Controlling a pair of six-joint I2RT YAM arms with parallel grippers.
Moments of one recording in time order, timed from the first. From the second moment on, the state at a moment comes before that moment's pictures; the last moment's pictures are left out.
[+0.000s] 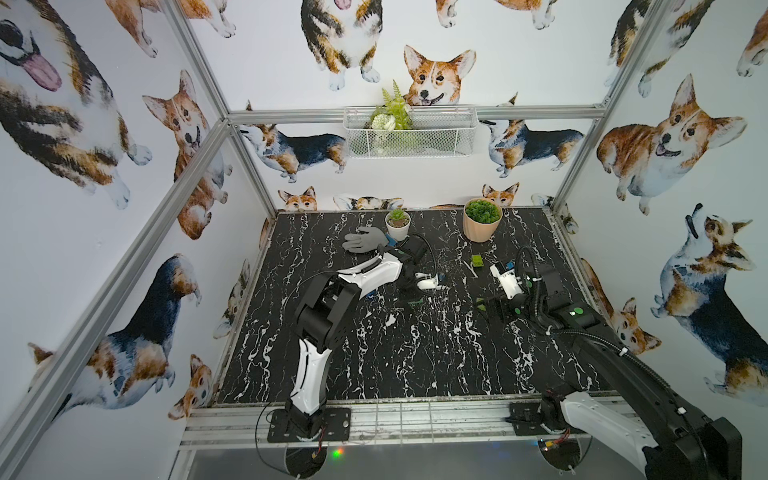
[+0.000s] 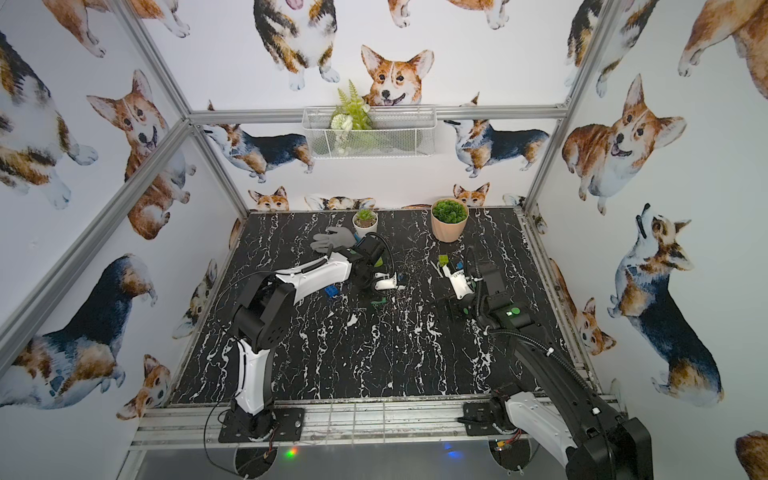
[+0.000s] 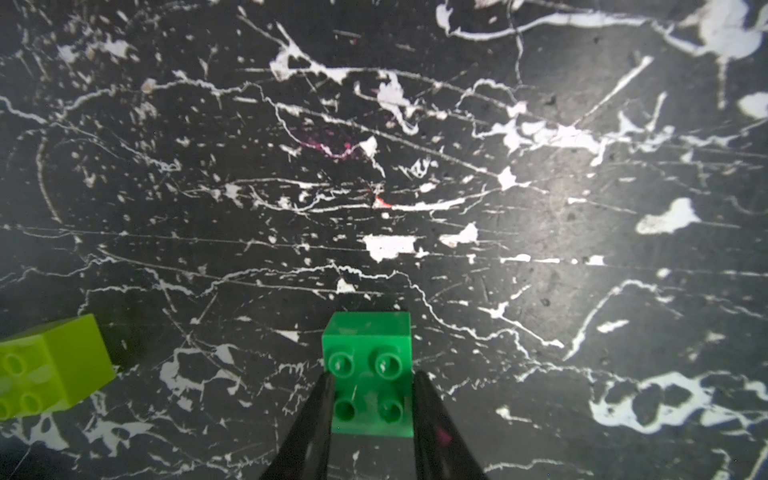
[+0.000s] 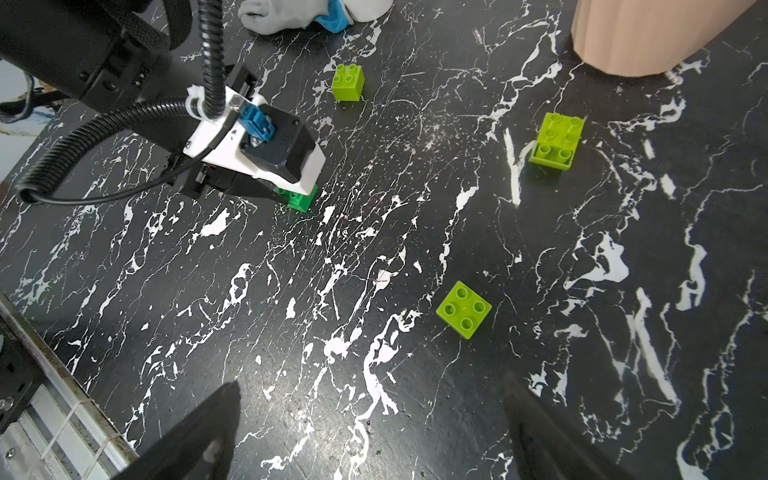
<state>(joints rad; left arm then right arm) -0.66 2.06 1.52 -0.75 0.18 0.90 0.37 0.95 0.72 -0.56 -0.29 0.03</state>
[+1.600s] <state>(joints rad) -0.35 1.75 1.27 -0.76 0.08 0.71 0.37 1.04 0.77 -0.51 -0.44 0.03</state>
